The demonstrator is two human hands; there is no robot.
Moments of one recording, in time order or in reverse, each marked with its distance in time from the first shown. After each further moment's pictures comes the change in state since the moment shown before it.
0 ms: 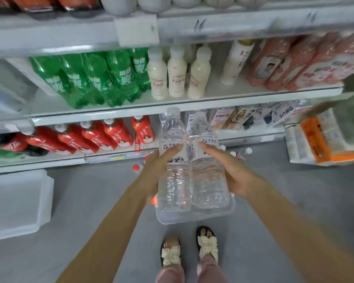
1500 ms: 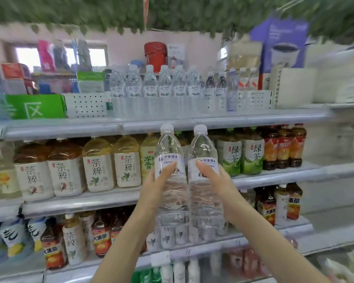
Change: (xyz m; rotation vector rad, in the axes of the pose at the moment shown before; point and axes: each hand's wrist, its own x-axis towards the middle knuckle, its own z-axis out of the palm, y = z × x) left_hand -0.388 0.356 0.095 0.054 -0.018 0.939; right_hand -0.391 -0.298 0.167 -0.119 0.165 -1.083
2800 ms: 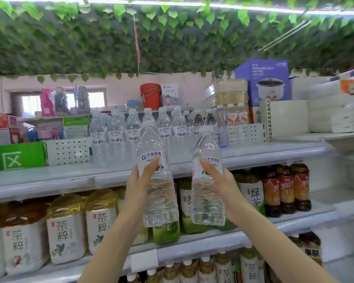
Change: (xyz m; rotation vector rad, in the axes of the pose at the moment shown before) left_hand 0.104 0.061 0.064 -0.058 0.071 0.212; right_hand 0.118 -0.069 -0.061 0.078 0.058 -0.226
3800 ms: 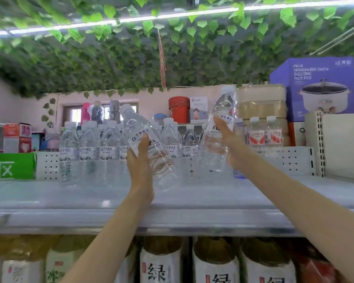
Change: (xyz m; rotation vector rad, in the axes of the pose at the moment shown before) left_hand 0.212 -0.043 0.163 -0.171 0.397 0.304; right_hand 0.306 -0.051 -0.085 0.146 -0.133 -0.155
